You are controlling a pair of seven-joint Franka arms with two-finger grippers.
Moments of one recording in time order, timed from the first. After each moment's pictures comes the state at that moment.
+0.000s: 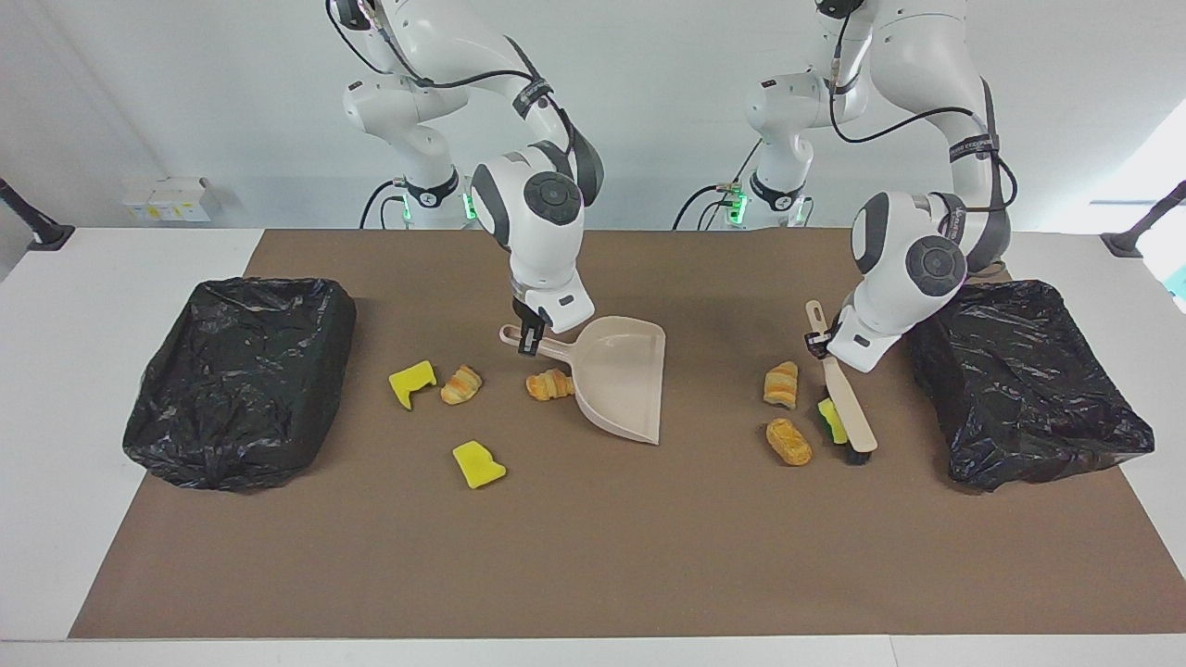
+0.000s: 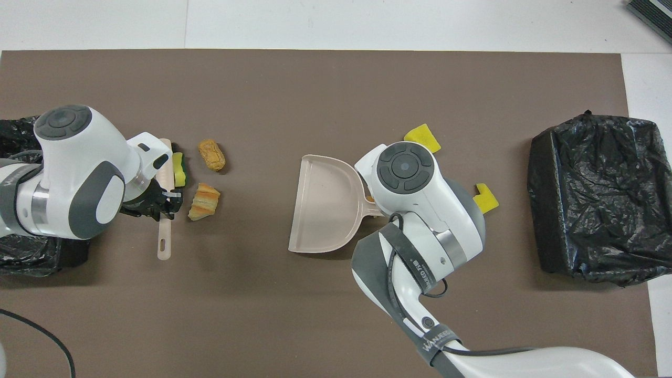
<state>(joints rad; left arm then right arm) 0.10 0.21 -0.28 -1.96 0.03 1.89 -0.27 0.47 0.27 0.02 -1.83 -0.12 1.97 -0.87</state>
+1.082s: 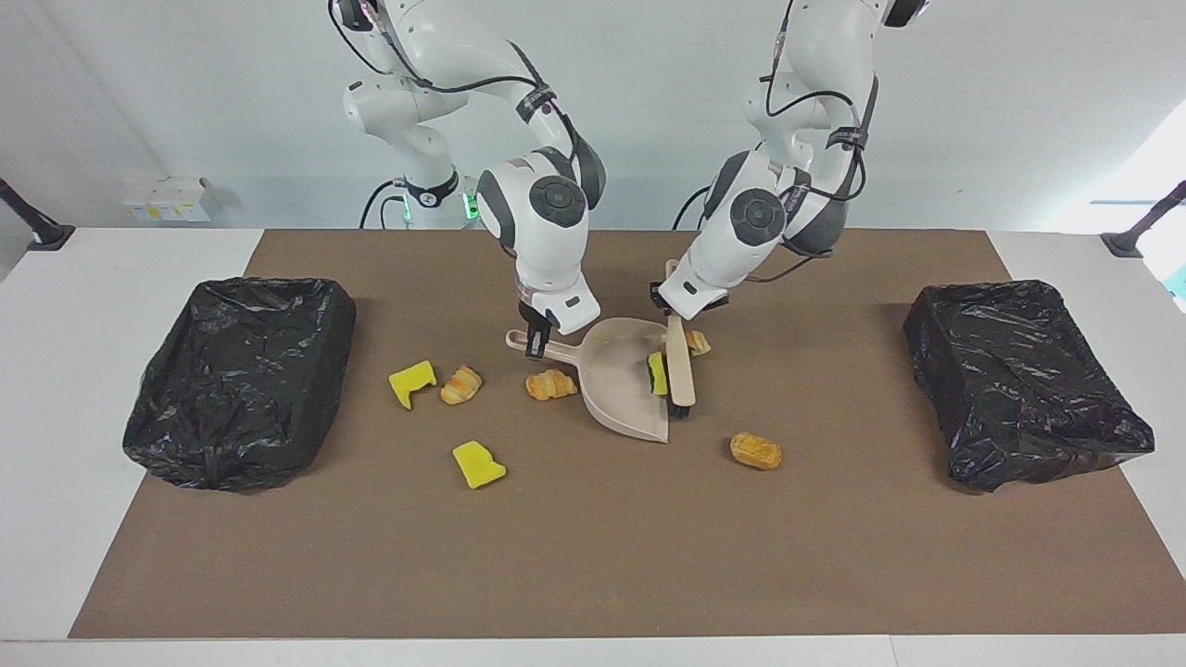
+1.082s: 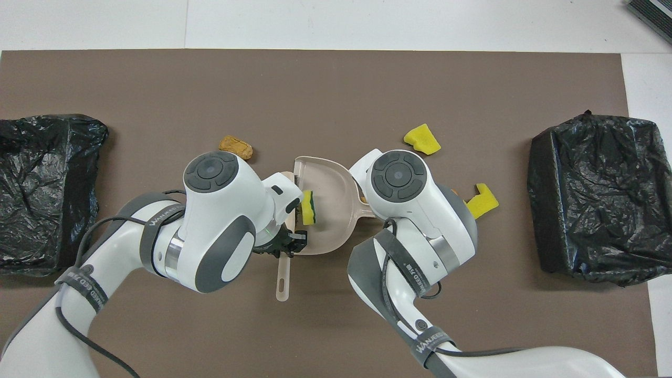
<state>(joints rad) -0.07 0.18 -0.53 -2.00 -0.24 1.96 -0.43 0.49 0.27 0.02 -1.86 -0.12 2.02 -0.87</state>
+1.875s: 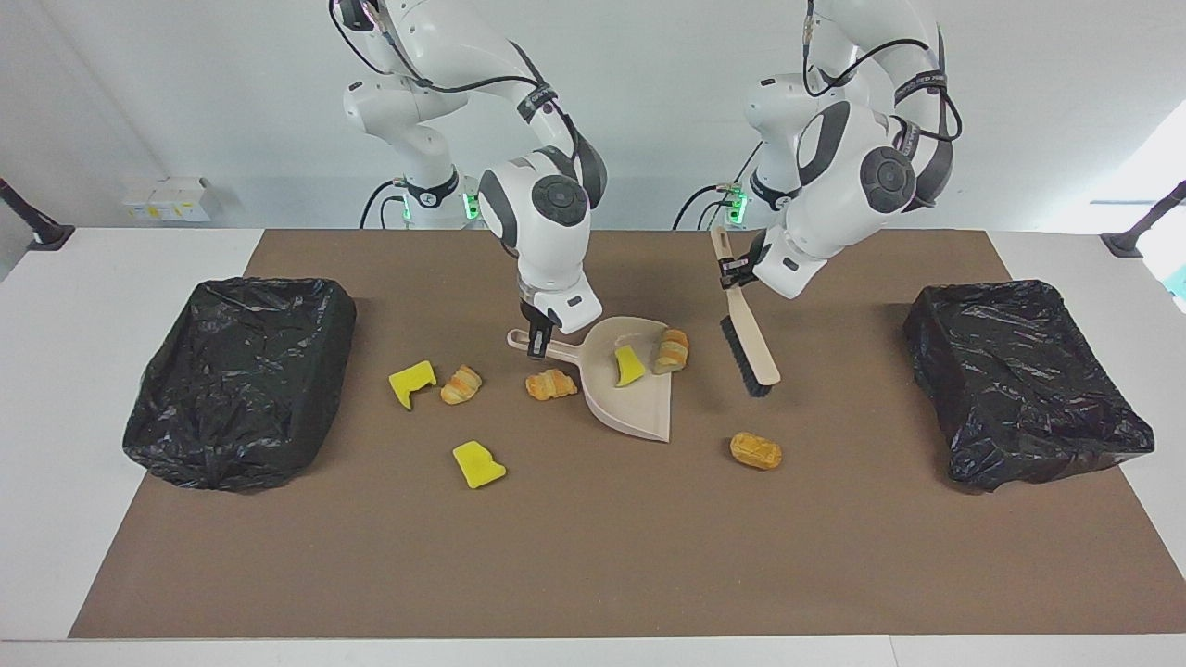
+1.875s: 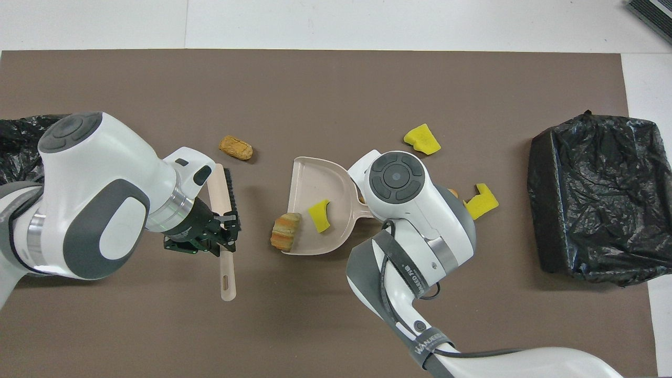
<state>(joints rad) 0.06 0.02 -0.39 -1.99 -0.32 1.67 -0.45 0.49 0.27 0.02 -1.86 -0.12 2.02 -0.86</state>
